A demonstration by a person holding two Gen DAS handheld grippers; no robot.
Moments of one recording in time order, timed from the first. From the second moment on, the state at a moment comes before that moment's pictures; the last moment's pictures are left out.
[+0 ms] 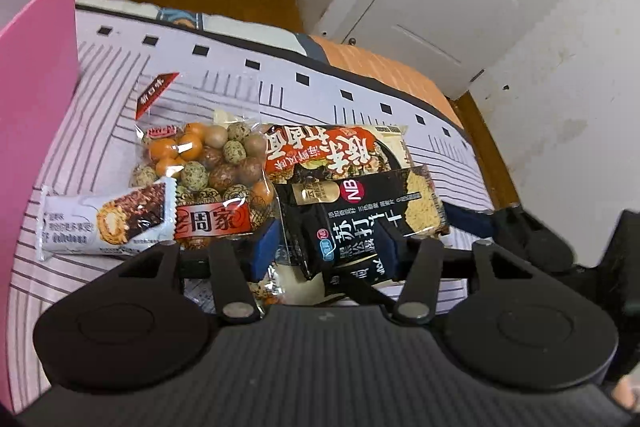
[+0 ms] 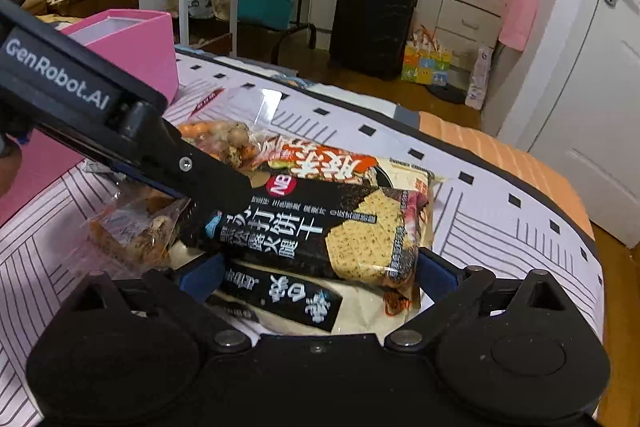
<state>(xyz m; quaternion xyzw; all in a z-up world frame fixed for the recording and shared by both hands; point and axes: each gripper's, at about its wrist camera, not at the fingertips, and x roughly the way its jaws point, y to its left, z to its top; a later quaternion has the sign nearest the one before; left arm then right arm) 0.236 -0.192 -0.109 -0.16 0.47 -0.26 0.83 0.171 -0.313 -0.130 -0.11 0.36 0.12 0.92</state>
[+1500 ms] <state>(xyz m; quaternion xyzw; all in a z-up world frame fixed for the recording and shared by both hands) 0.256 -0.220 -0.114 -0.11 0.46 -0.32 0.82 0.122 -0.322 -0.136 -0.07 0.33 0.01 0.94</state>
